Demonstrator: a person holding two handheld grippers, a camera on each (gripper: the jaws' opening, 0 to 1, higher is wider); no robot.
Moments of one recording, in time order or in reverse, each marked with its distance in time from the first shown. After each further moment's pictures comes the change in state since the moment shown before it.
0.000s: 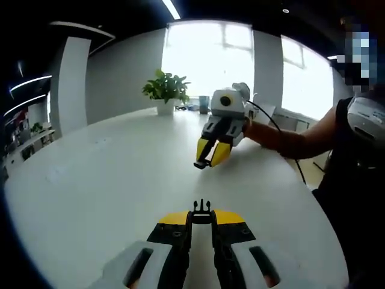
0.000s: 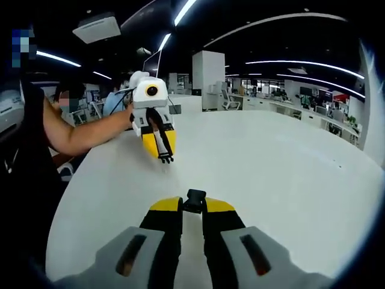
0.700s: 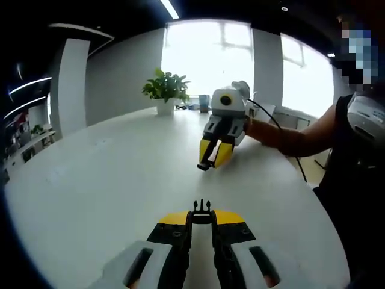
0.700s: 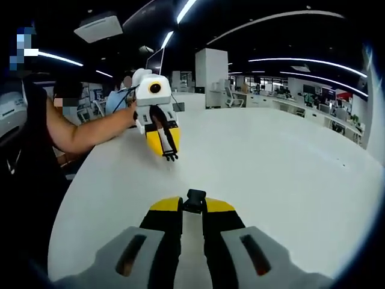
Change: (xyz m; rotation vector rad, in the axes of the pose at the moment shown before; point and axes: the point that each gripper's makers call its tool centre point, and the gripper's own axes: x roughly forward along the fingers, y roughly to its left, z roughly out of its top) left arm 0.003 -0.003 -0.001 0.009 0.006 0.002; right arm -0.001 0.005 -0.005 0.004 0.017 0.026
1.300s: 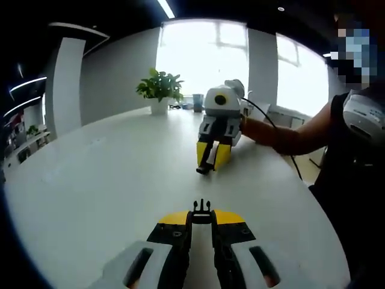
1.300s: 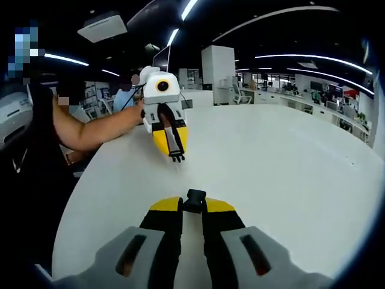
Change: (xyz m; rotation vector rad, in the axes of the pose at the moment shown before) left arm 0.005 -0.008 -0.003 0.011 0.005 -0.046; right arm 0.005 0.017 -0.004 -0.001 0.018 0.083
